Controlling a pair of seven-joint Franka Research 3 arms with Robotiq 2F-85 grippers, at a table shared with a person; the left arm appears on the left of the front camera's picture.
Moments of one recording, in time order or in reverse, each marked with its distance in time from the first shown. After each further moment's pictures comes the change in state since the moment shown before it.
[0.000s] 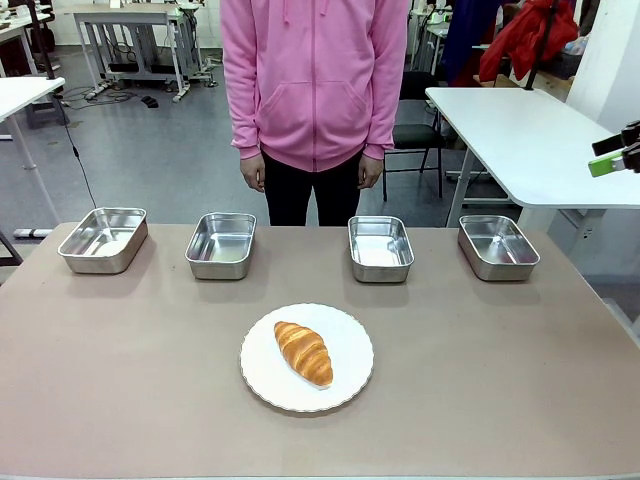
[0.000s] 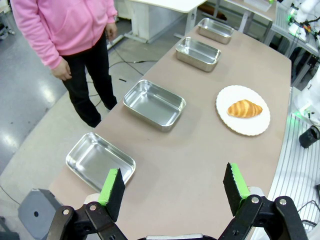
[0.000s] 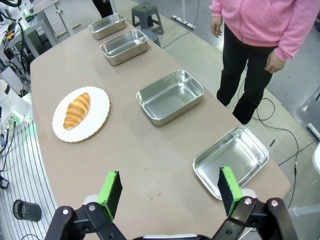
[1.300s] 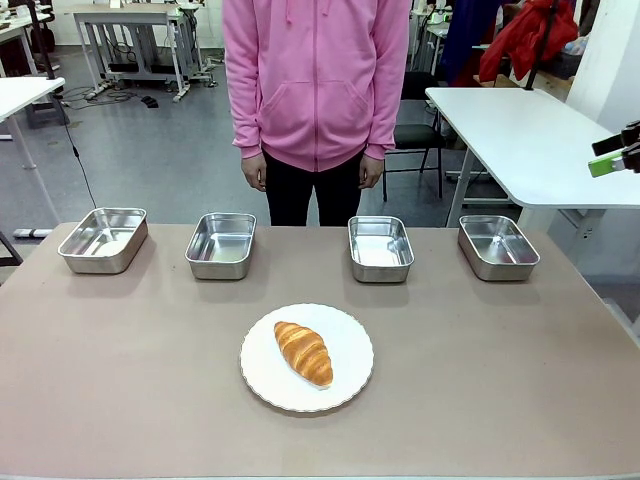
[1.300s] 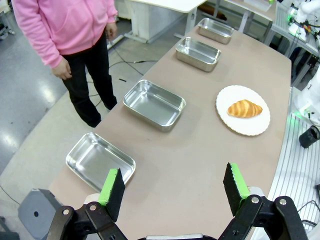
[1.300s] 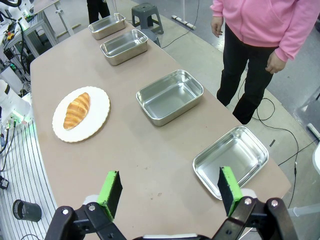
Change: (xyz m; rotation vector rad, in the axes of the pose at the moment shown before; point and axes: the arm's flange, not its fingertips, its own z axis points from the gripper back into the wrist) left arm 0.000 0.000 0.000 0.000 0.000 0.000; right arm 0.000 0.000 0.000 0.000 0.000 0.000
